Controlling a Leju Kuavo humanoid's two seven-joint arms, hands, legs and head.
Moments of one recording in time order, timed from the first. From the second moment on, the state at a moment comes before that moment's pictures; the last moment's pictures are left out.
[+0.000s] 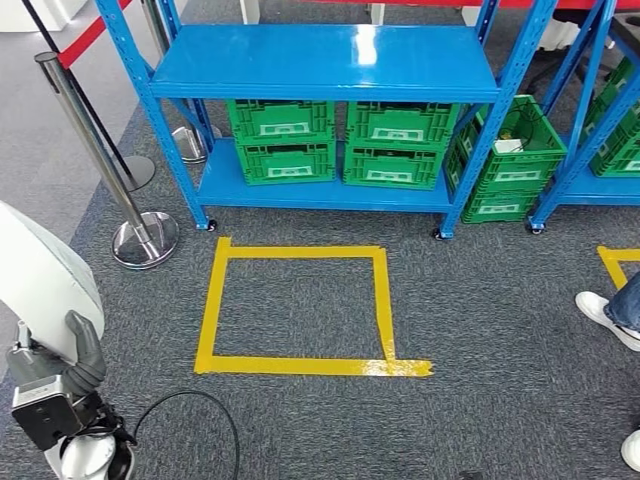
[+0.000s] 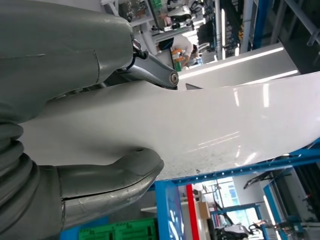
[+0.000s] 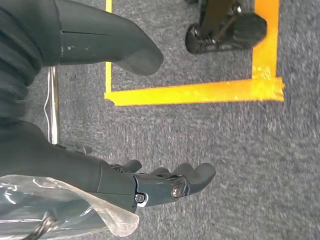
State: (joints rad) left arm 0.14 -0.18 0.15 -1.61 -0.28 0.70 -0.68; right arm -0.07 0.18 -1.02 -0.21 1.06 -0.25 -0.11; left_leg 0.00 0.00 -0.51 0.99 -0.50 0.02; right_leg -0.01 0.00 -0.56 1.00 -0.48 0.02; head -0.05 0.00
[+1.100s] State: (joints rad) left arm 0.13 -0.18 0.13 -1.60 -0.29 0.69 -0.68; right arm -0.06 0.18 -1.02 -0.21 1.08 -0.09 -0.16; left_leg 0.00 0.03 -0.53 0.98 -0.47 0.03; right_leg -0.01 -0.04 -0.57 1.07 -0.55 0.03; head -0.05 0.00
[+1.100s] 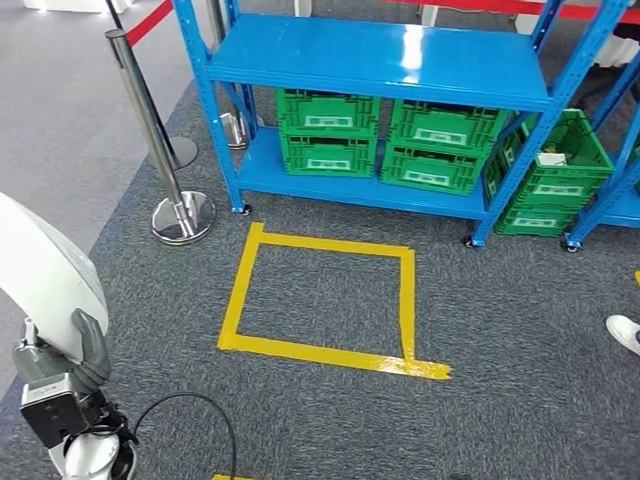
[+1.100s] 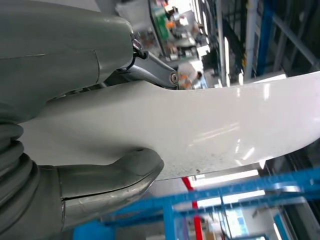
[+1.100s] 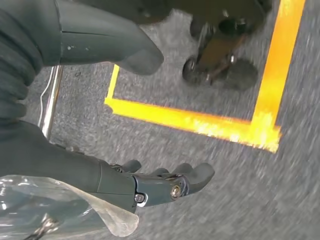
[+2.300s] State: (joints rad) left arm 0.14 -0.19 0.13 -1.59 -0.29 0.70 -0.68; right arm -0.05 0.17 -1.03 -0.21 1.06 -0.10 -0.17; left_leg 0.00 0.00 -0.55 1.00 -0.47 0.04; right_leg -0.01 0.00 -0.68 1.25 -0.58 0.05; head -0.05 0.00
